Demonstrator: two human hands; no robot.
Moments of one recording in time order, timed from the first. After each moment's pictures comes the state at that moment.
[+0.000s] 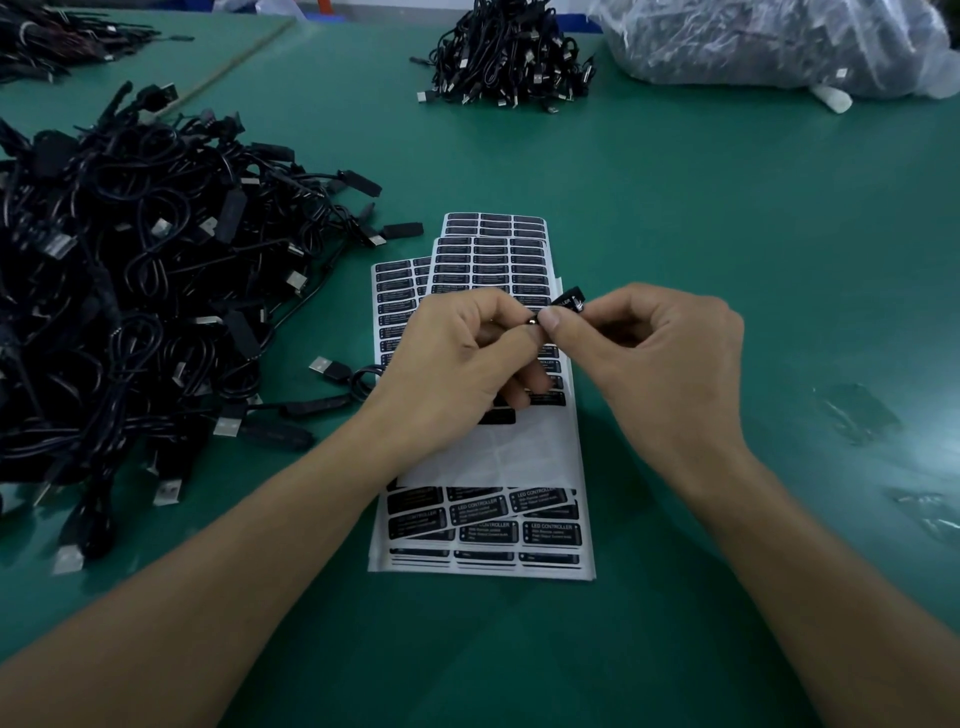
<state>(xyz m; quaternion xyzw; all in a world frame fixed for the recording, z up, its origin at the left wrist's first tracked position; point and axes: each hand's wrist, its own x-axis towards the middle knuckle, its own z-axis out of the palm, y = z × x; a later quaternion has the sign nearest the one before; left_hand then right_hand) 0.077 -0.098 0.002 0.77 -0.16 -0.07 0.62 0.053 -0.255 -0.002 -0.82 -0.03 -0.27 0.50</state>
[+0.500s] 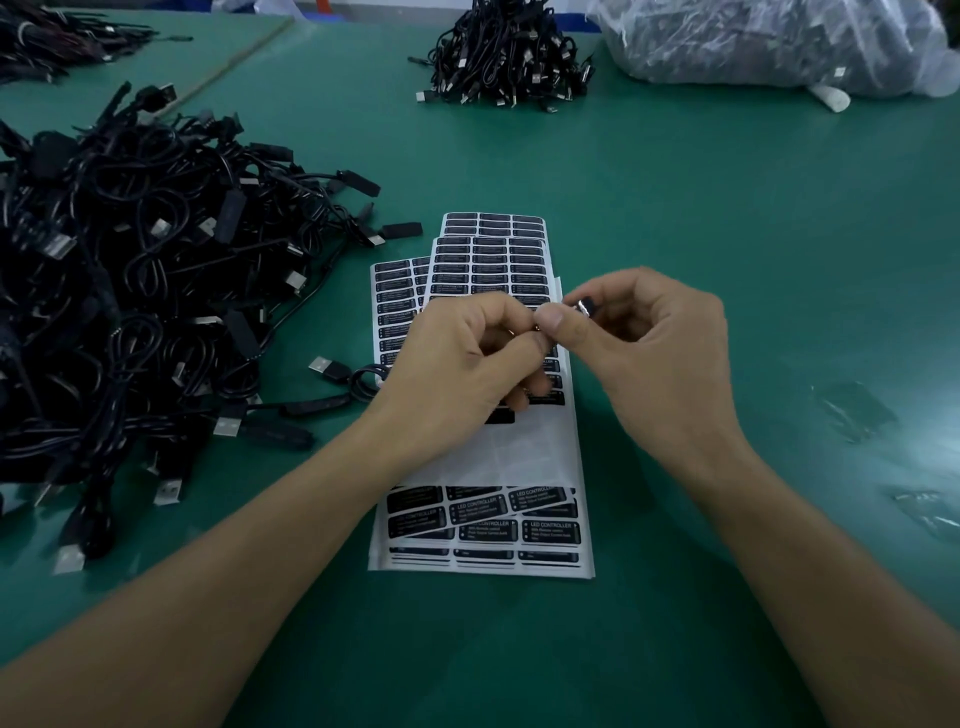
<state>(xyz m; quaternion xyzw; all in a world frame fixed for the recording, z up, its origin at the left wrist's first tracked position) 0.075 -0.098 -0.001 0.78 -0.18 -0.06 0.60 0.057 -0.258 -0.004 -0.79 -0.03 -0.21 0.58</state>
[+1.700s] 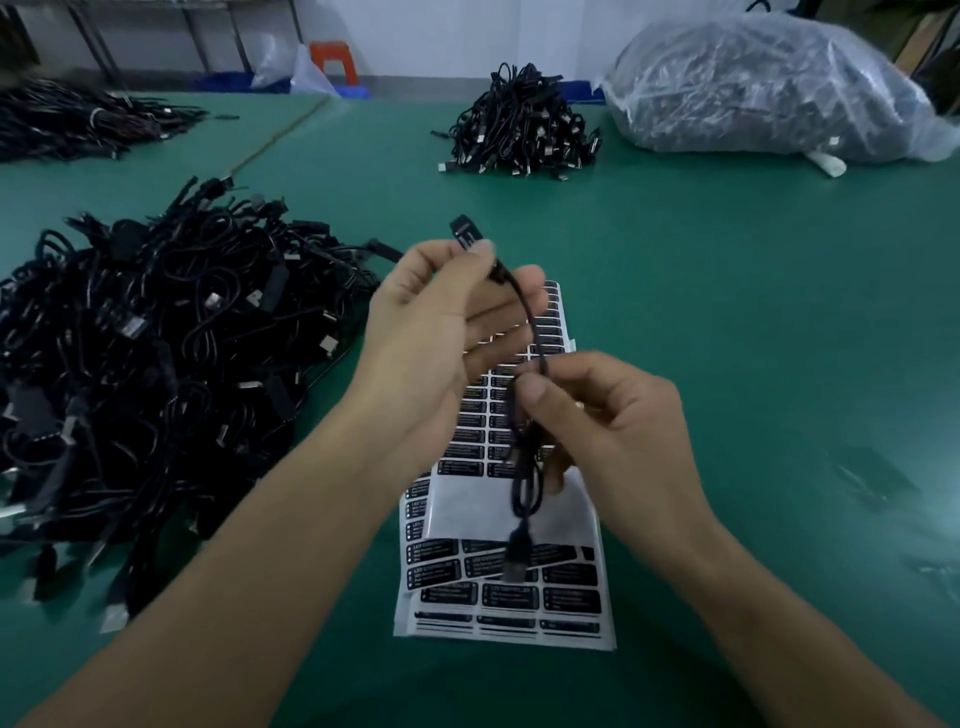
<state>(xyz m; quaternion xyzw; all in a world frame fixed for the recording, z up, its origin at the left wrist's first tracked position) 0.095 -0.096 0.057 0.52 -0.02 -0.03 0.85 0.047 -0.227 0.006 -0.68 -0.10 -0.11 0.71</state>
